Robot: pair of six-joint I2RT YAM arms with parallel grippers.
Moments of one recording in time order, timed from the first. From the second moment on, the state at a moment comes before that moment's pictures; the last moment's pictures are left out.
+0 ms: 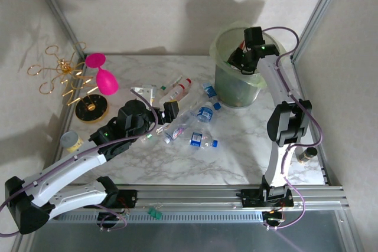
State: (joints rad) left arm -0.76 0.98 0.86 -0.22 -0.30 -0.48; right arm 0.21 1.99 1.99 -0.91 -0.11 0.65
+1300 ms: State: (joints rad) left arm -0.76 0.85 0.88 -0.29 -0.32 -0.51; right arm 0.21 1.01 1.18 -0.33 -0.44 0.60
